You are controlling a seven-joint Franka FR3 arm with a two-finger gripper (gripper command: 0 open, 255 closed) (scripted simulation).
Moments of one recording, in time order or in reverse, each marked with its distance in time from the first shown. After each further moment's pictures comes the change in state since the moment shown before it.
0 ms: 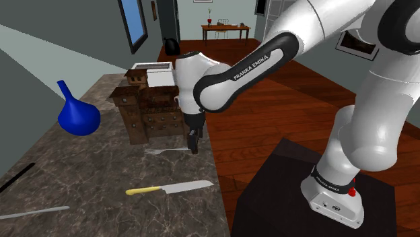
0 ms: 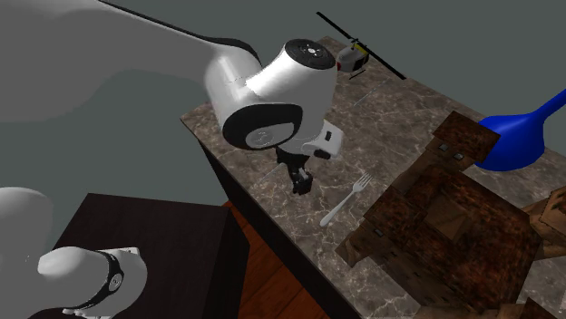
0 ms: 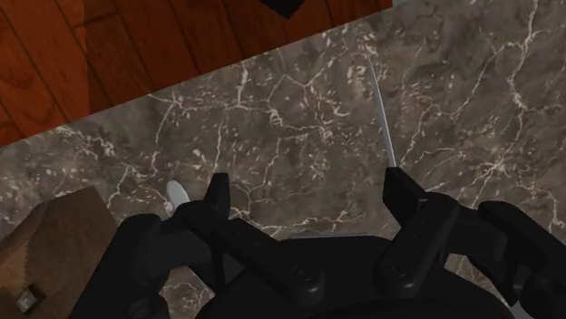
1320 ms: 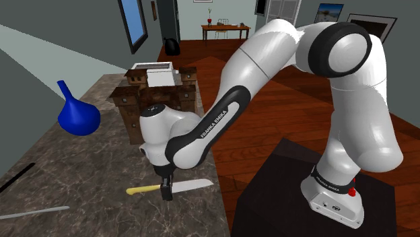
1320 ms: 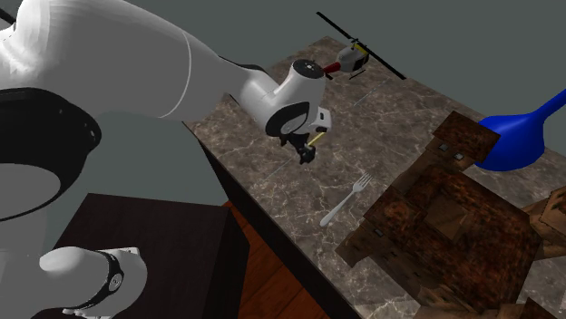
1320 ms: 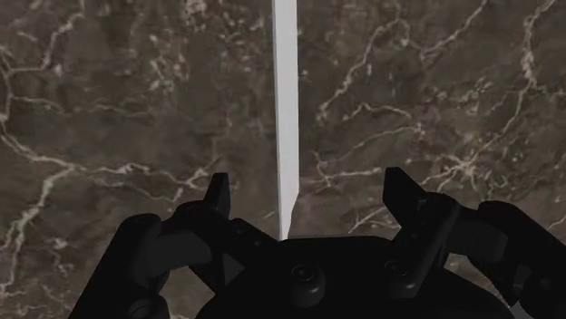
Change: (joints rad) arm 0.147 0.439 0.071 0.260 -0.123 0.192 -0.034
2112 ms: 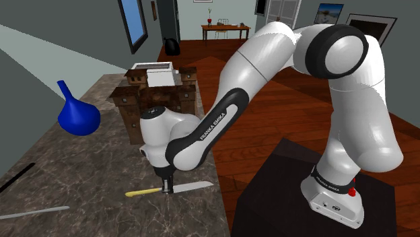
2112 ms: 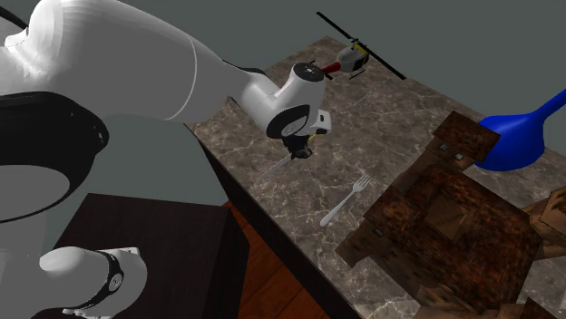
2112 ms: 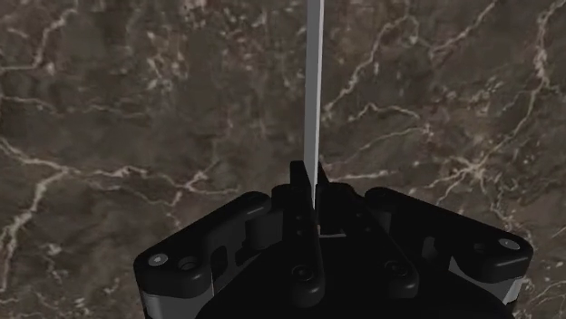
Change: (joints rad) arm 0.002 0.017 -0.004 0.003 -0.005 0.014 0.001
